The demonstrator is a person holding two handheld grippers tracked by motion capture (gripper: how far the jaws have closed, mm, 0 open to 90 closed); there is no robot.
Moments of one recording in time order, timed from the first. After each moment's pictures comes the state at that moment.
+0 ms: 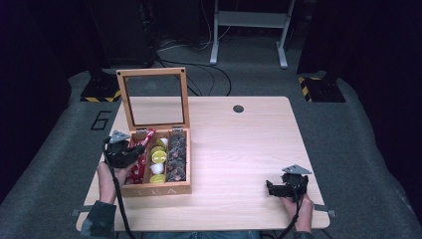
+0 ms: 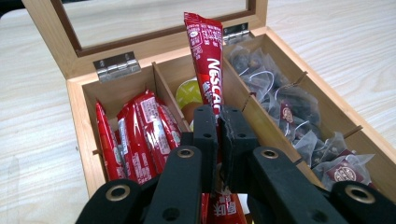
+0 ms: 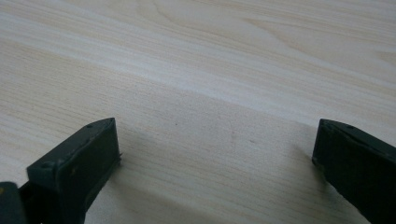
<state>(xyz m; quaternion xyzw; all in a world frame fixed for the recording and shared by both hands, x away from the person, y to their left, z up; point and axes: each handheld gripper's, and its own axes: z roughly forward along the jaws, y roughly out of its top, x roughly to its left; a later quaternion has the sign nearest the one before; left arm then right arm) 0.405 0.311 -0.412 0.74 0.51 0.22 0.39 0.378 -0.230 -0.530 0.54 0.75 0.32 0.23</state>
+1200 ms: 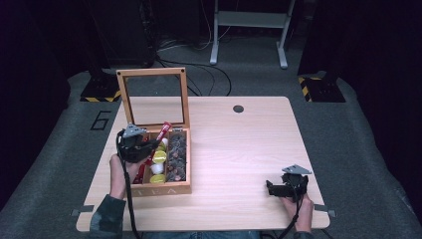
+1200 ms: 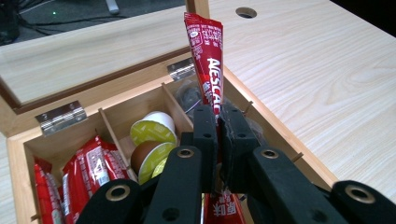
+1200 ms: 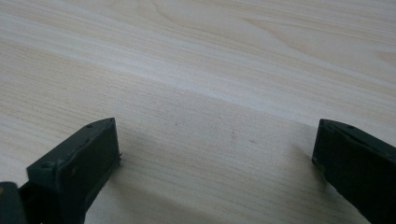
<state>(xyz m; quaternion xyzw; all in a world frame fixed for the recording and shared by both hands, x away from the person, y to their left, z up) 0.414 0.272 -0.392 0.76 0.46 0.21 0.41 0.378 -0.230 -0.530 0.54 0.75 0.32 0.23</state>
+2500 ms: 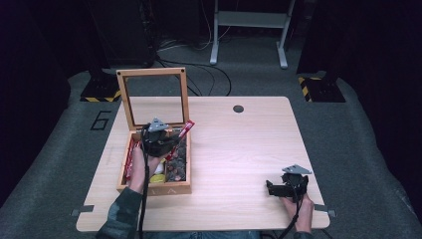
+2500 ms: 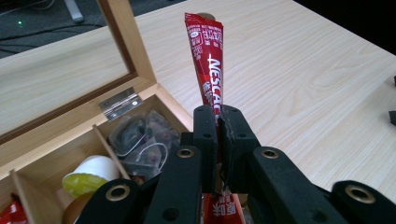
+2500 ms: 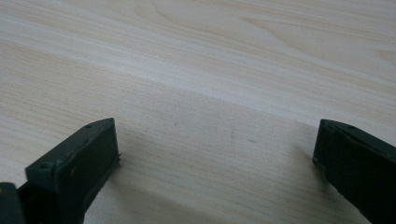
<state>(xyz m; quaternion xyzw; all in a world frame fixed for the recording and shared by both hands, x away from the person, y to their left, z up) 0.436 0.213 -0.390 0.79 0.41 0.18 0.42 0.378 -0.229 -0.530 0.54 0.75 0.32 0.23</state>
